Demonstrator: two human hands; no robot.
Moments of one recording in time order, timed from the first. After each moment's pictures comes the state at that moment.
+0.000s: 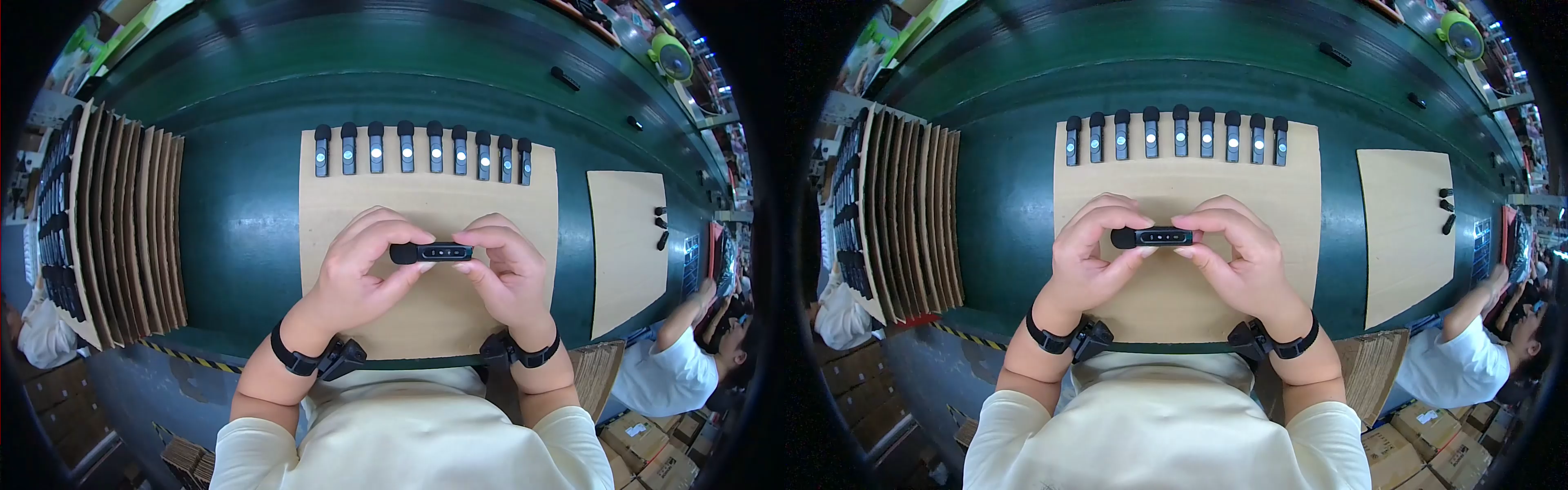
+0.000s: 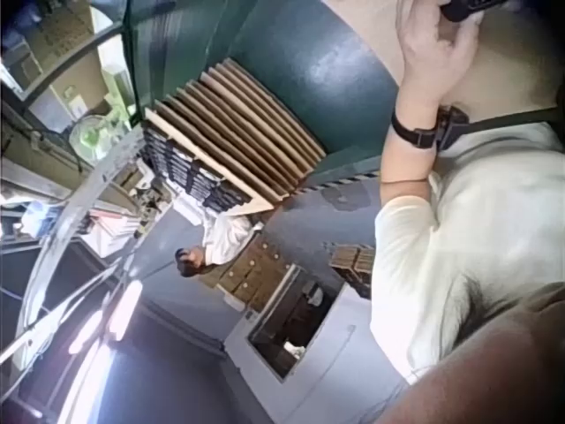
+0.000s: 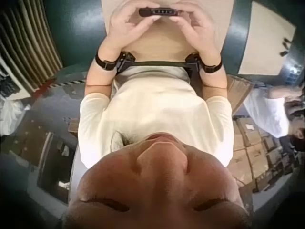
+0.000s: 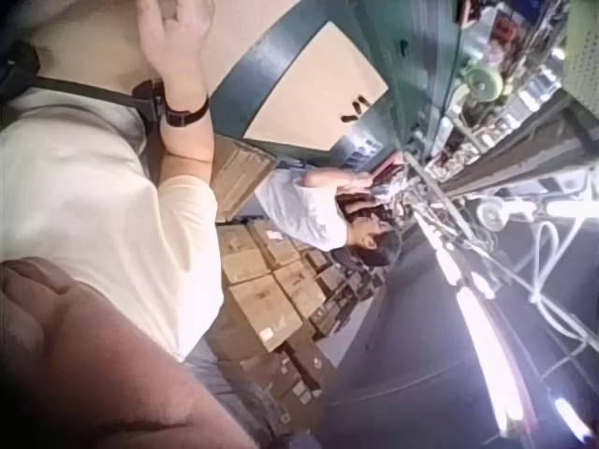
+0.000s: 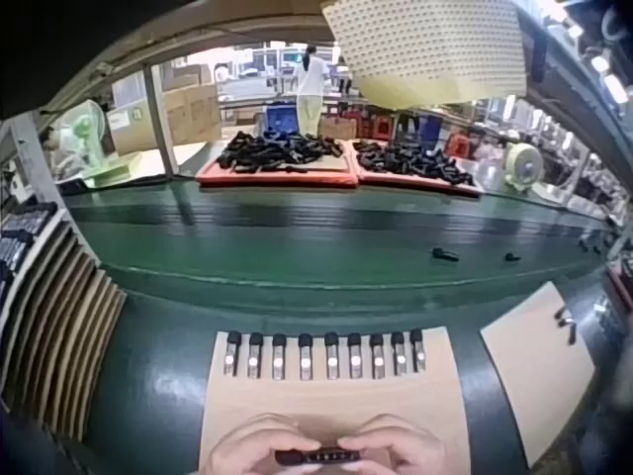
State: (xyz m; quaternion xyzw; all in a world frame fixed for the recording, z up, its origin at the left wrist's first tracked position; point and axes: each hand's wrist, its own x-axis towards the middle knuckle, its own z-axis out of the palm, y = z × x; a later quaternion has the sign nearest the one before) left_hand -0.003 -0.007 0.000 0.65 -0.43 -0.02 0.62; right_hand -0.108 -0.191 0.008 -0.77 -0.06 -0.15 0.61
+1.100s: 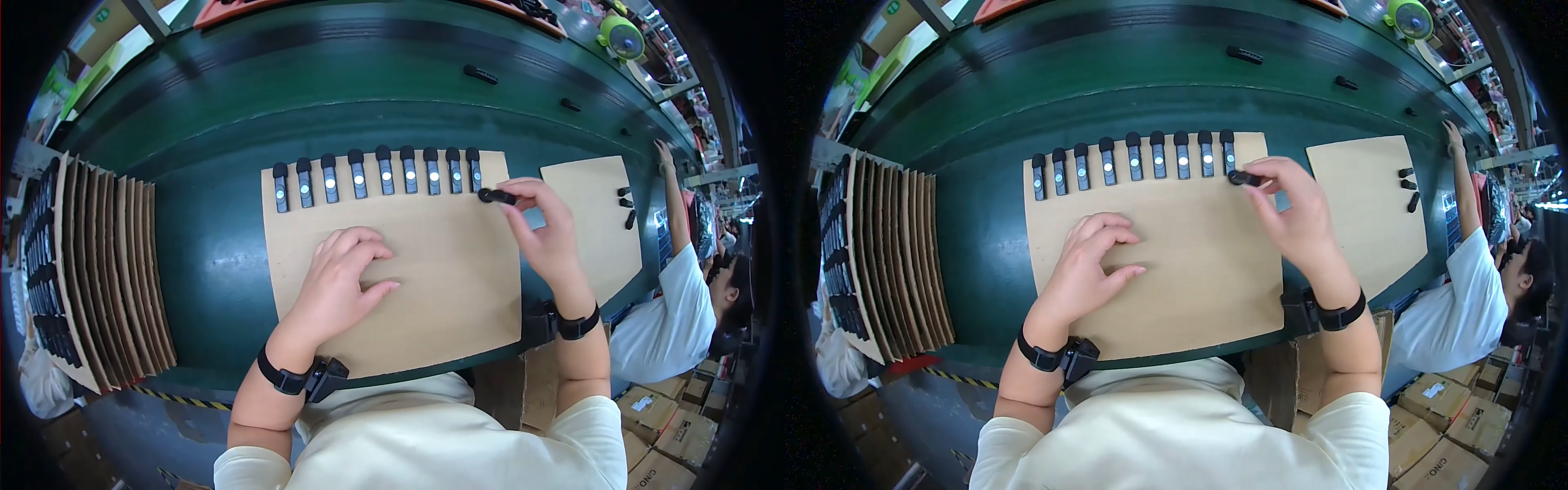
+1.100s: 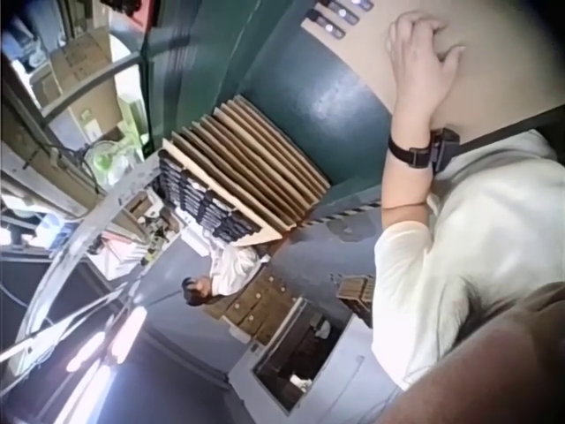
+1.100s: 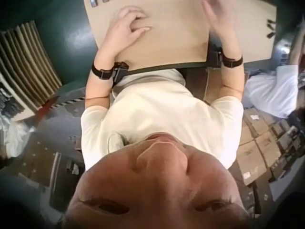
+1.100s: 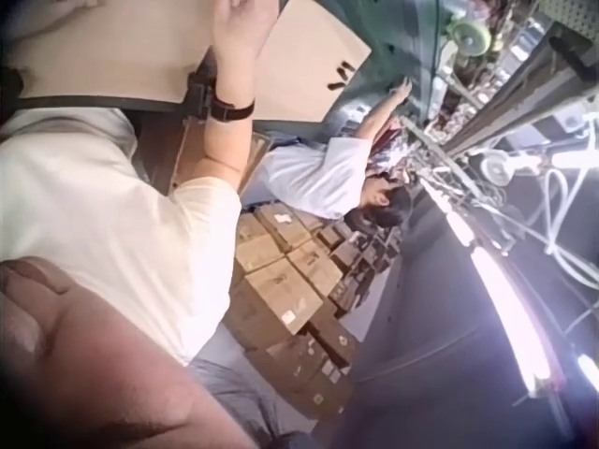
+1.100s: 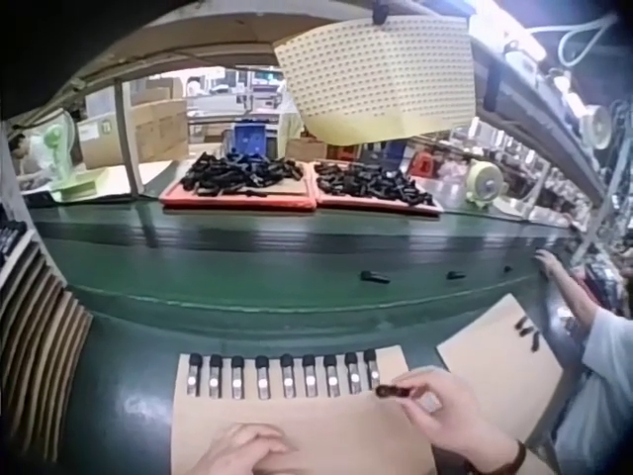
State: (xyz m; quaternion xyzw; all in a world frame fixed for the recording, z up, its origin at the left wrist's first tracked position) left_hand -0.002 -0.013 -0.015 0.77 -0.45 -0.12 0.43; right_hand -0.118 -0.282 0.036 -0.91 0.07 -0.19 0.35
